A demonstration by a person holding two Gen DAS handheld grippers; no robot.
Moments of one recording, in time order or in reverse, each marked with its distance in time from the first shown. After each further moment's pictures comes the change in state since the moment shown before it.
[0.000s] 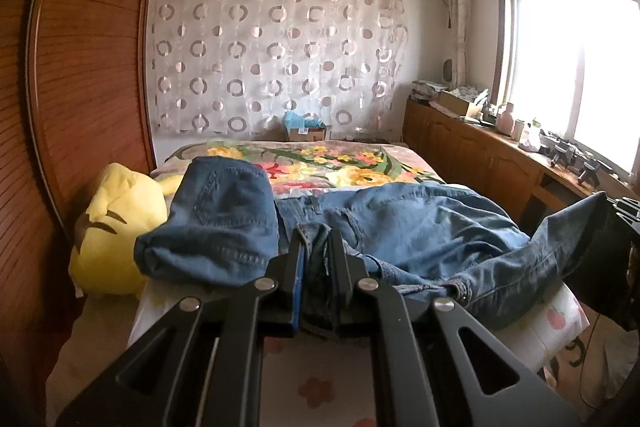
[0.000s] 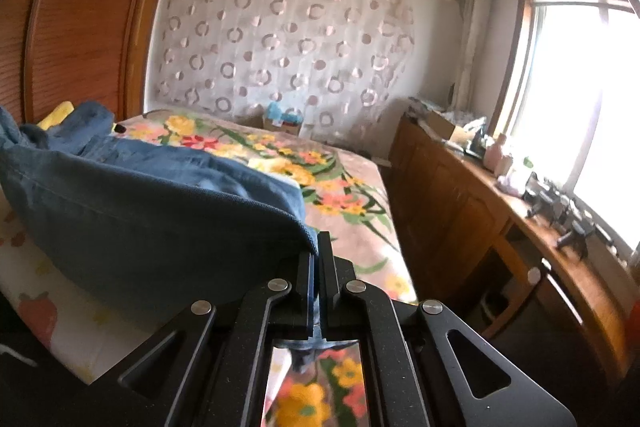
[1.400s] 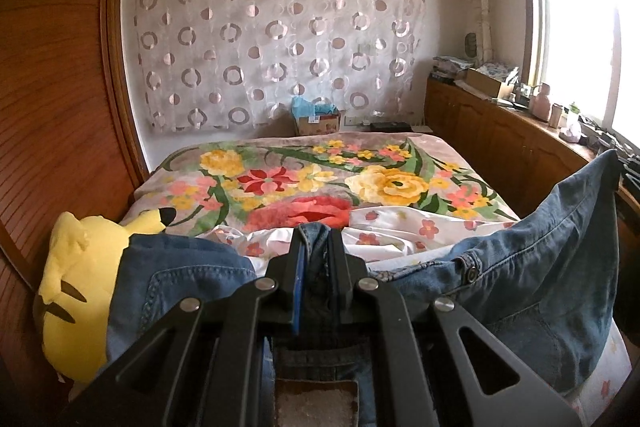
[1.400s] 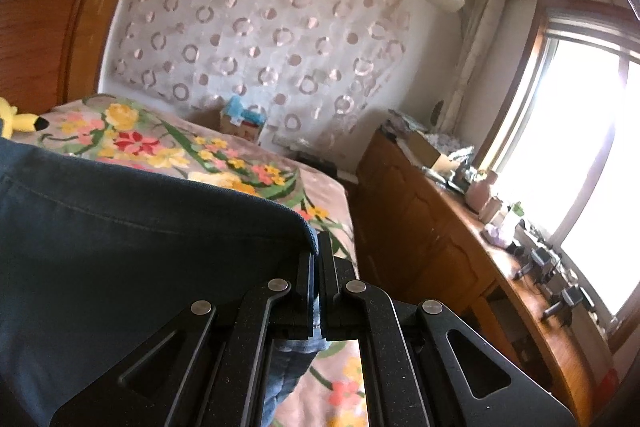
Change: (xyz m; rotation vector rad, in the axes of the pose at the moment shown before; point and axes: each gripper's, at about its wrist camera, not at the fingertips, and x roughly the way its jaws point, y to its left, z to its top) left arm 0.230 0.016 0.097 0.033 0.089 0.054; right arm 0.240 -0.031 0.119 -0.107 0.034 -0.154
